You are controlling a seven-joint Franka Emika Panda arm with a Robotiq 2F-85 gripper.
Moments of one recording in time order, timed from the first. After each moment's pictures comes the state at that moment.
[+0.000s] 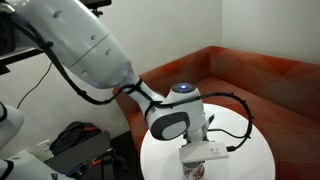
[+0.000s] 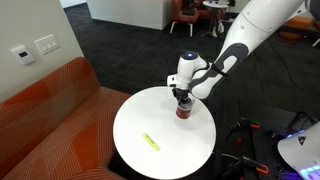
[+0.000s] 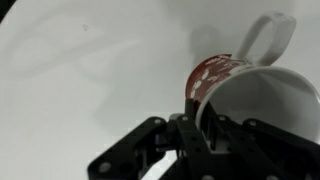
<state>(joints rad) -0.25 0.61 -0.01 -2.17 -0.20 2.83 -1.17</state>
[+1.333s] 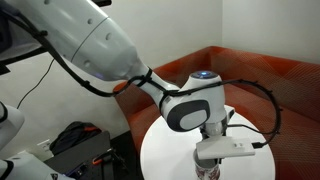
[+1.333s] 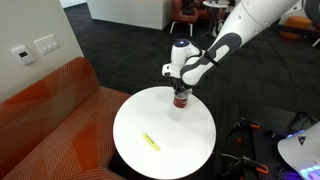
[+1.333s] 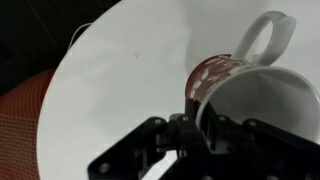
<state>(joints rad) -0.26 0.62 -0.05 -1.99 -0.20 2.65 -1.17</state>
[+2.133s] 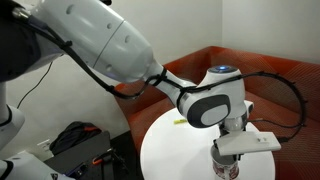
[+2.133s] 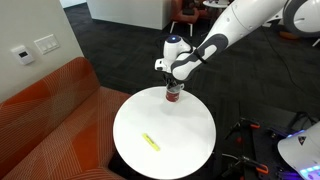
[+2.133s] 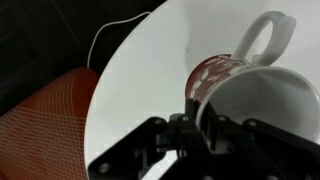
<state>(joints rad) -0.28 0.73 -0.04 -1.78 -0.20 2.60 -1.17</state>
